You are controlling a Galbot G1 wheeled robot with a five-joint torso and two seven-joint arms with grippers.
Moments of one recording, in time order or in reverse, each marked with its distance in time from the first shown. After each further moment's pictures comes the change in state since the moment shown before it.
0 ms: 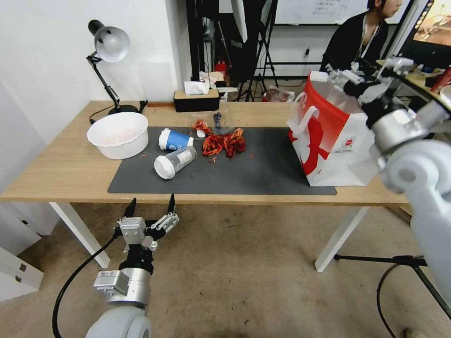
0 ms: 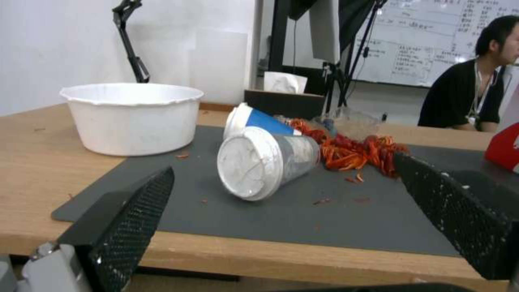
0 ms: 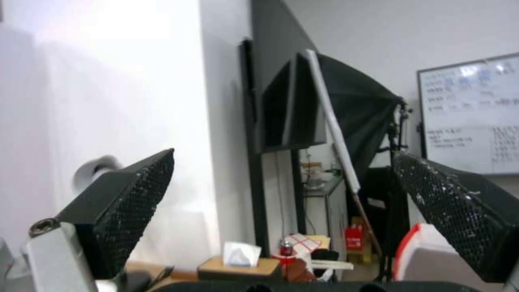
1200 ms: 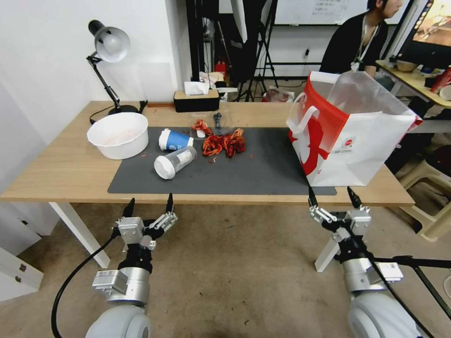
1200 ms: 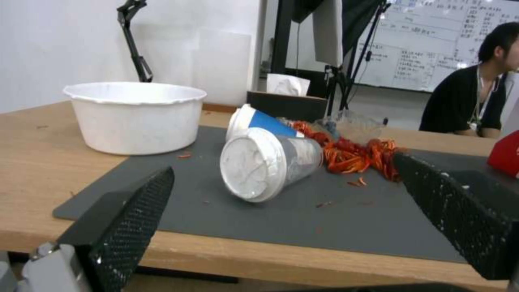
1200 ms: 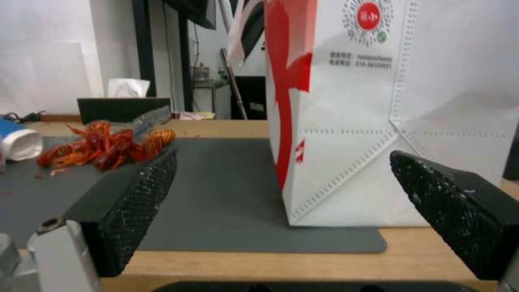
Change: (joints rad) left arm -0.008 0.000 -0.004 0.010 -0.018 -0.008 -0.004; right arm -0.757 0.268 0.013 -0.001 -0.595 0.349 0.199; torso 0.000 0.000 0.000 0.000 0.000
